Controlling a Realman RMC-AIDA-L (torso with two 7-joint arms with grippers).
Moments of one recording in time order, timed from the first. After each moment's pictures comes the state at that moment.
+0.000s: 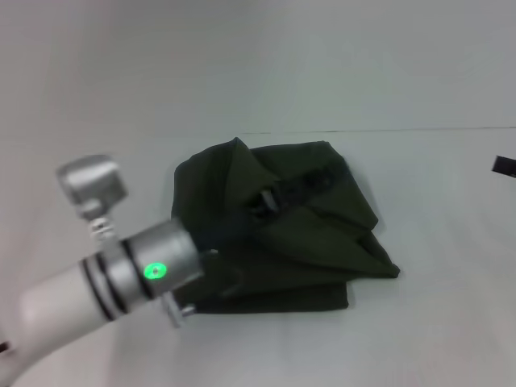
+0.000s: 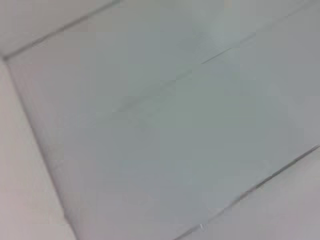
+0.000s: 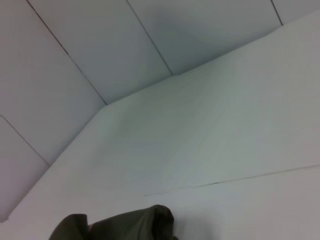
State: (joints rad) left arm -0.76 -2.17 0.59 0.09 1.60 1.45 -1.68; right arm 0.51 1.91 -0.43 -0.61 -2.00 -1.33 1.87
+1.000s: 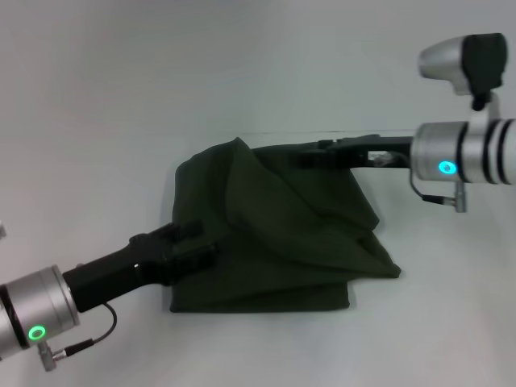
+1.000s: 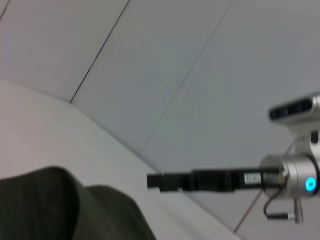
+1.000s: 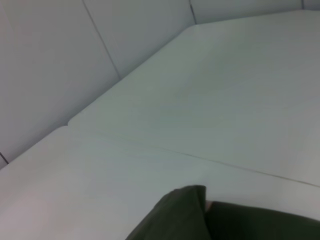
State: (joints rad) left arm -0.46 -2.16 0.63 0.52 1.79 1.48 -1.46; right arm 0.85 2.08 -0.91 -0.57 -2.01 -0.96 1.94
